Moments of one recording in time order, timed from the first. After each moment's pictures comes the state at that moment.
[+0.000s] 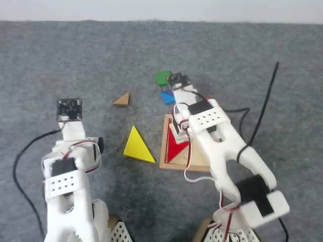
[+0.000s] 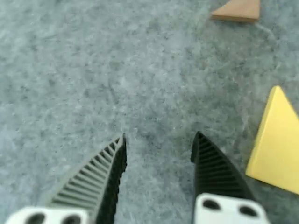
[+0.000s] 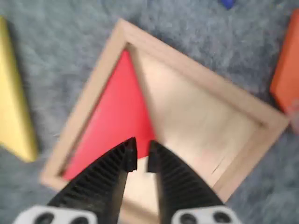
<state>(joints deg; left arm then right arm) -23.4 -50.5 78.2 42.1 -6.5 -26.4 1.4 27.0 59.3 2.2</state>
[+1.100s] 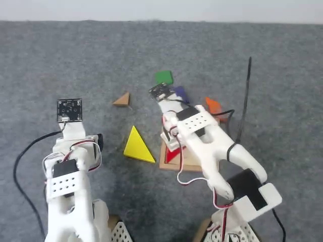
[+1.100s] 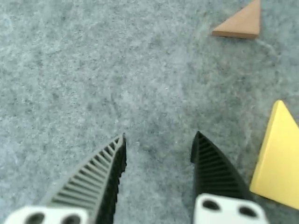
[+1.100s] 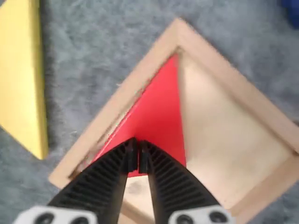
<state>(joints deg) -22.9 -50.5 78.7 39.0 -6.5 -31.3 3.0 28.4 56.1 5.2</state>
